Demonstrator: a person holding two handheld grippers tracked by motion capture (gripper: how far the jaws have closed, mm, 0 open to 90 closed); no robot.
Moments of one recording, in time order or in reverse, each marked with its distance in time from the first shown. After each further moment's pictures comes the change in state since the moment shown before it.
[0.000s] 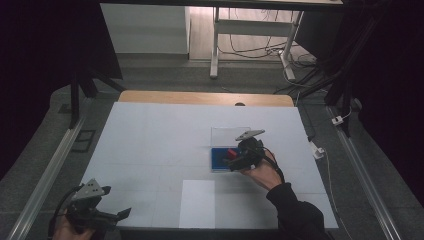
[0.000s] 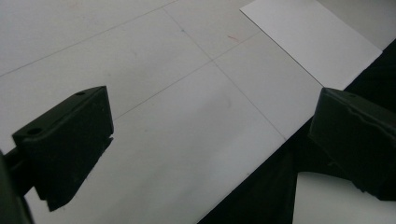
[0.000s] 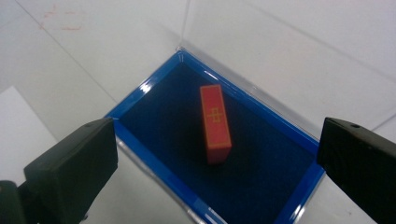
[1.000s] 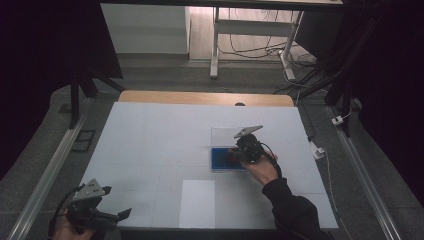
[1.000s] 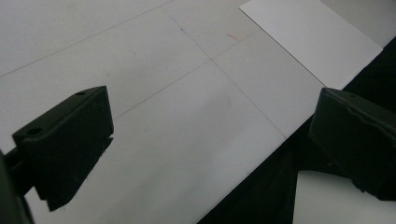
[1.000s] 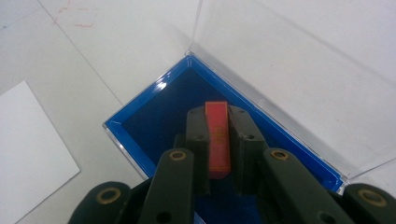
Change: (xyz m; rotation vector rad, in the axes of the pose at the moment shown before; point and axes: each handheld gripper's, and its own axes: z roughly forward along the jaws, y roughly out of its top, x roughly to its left) left arm -0.001 0.000 0.001 0.004 0.002 0.009; right arm -0.008 0.009 0.002 0.012 0.083 -0.052
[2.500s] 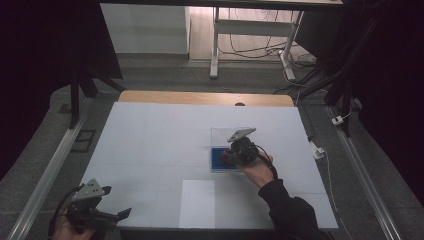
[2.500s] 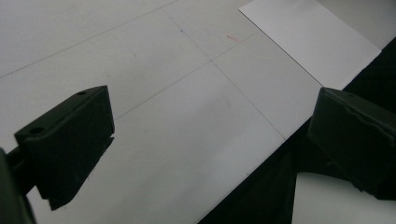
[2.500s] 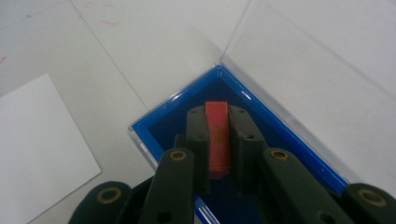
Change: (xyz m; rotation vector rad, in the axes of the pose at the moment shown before) left arm 0.001 0.000 -0.001 -0.004 -0.003 -0.002; right arm 0.019 0.005 0.004 -0.001 0.000 -0.093
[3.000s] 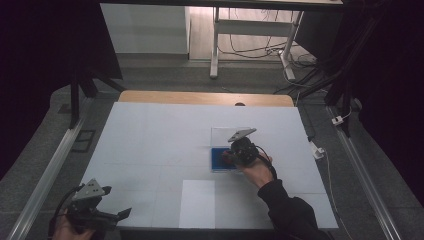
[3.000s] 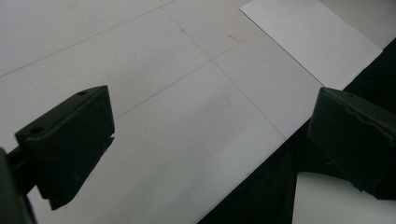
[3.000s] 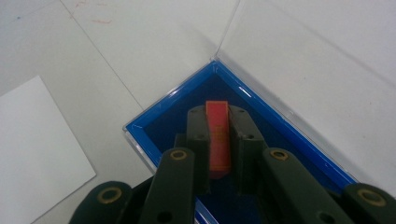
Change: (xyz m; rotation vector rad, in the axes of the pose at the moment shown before) left arm 0.000 0.000 0.000 0.005 0.003 -0.001; right arm -0.001 -0.003 0.004 0.002 -0.007 0.036
